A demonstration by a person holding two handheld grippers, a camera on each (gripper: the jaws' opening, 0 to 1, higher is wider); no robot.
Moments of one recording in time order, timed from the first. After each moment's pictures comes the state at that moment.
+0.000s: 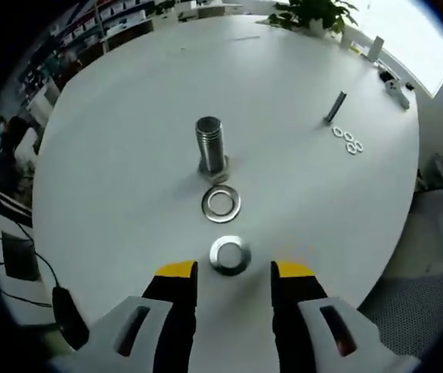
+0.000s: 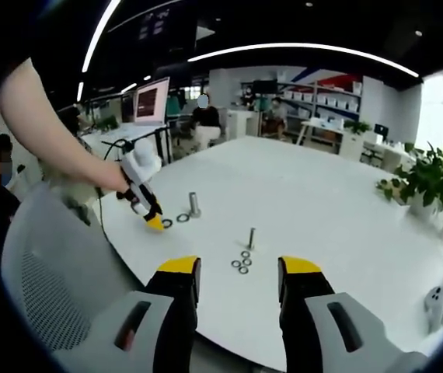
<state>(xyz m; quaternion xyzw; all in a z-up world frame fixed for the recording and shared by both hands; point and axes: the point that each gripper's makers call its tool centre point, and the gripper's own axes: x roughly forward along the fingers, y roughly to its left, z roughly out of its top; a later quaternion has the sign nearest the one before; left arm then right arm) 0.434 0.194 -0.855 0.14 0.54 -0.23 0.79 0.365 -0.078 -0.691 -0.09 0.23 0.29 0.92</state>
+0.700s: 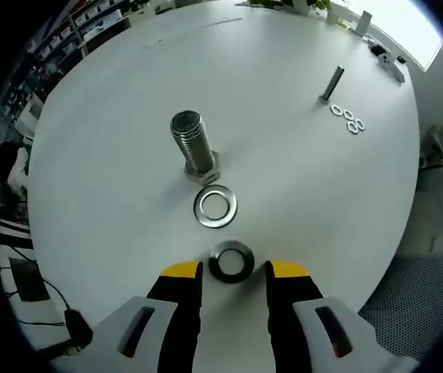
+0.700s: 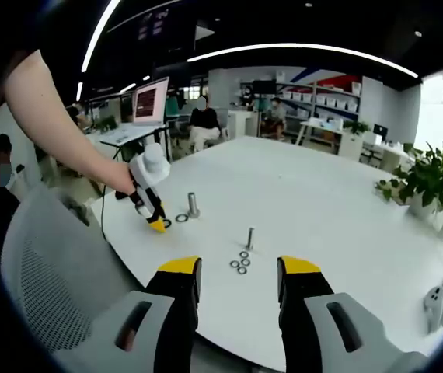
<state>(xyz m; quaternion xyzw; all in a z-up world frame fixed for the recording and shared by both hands) 0.433 0.189 -0.864 0.21 0.57 -0.27 0.75 0.366 -0.080 -0.690 -0.09 0.23 0.29 0.93</state>
